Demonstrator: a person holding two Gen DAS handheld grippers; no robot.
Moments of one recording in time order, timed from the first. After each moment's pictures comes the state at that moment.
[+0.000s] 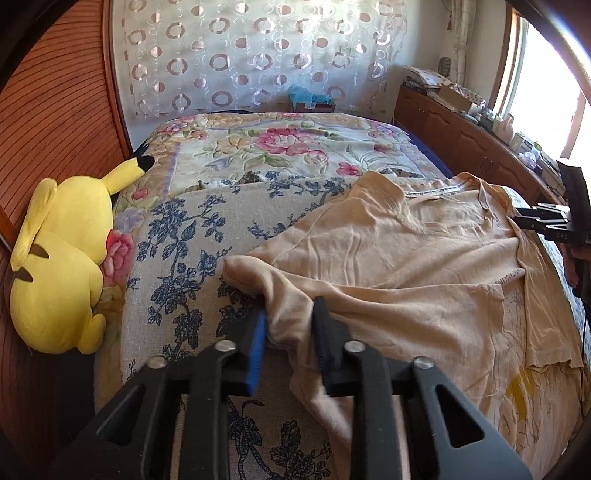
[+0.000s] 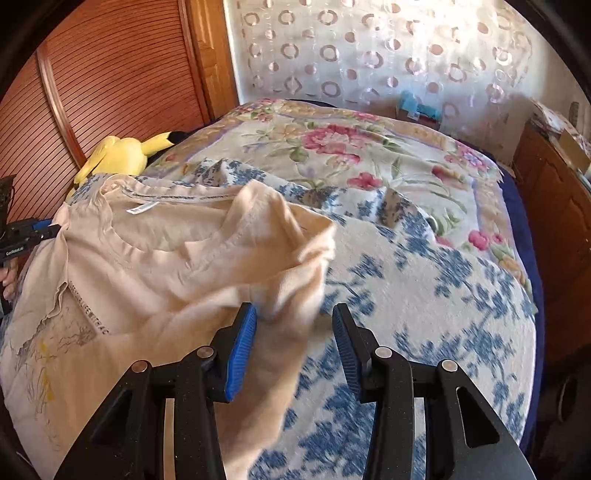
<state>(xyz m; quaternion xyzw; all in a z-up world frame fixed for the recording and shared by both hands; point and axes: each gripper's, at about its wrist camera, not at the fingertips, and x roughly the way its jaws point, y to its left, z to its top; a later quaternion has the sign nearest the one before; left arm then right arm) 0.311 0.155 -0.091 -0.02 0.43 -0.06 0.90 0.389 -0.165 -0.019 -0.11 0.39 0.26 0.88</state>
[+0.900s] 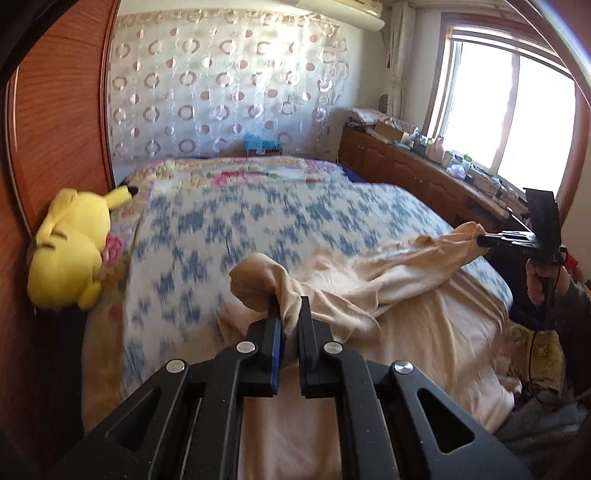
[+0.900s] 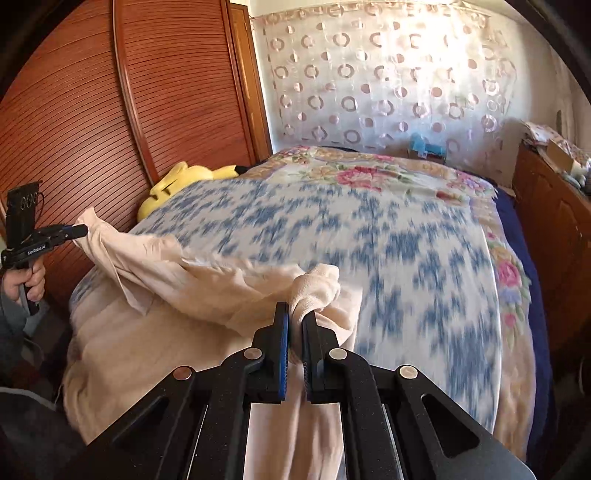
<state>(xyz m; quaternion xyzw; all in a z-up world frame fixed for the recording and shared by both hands) 0.048 0.096 -0.020 -0.04 0.34 -0.13 0.93 0.099 -0.276 -0.016 -0.04 0.31 0.30 0.90</state>
